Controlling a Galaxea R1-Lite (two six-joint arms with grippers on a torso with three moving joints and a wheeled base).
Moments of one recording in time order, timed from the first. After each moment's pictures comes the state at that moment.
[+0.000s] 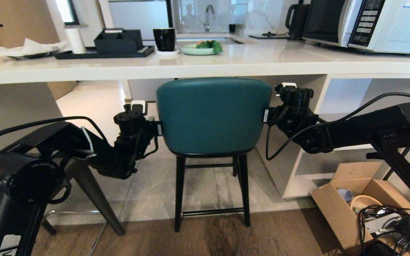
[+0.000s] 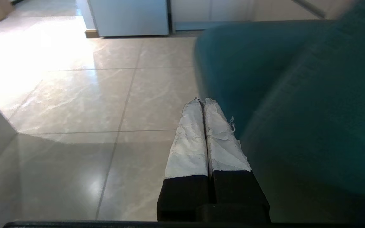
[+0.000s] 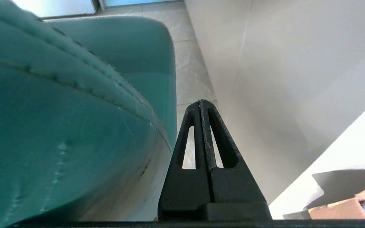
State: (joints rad) left arm -0.27 2.37 -1.38 -1.04 0.25 0.01; right arm 0.30 2.30 -1.61 -0.58 -0.32 0.05
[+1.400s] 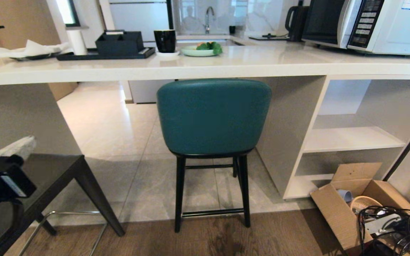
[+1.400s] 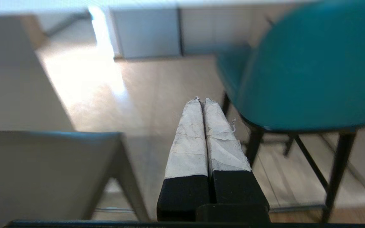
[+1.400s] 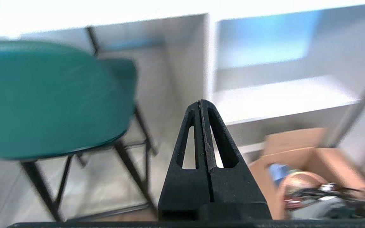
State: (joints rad) left arm -0.23 0.99 -0.32 -0.83 0.22 0.07; right arm 0.25 1.04 -0.71 -0.38 -0.35 0.02
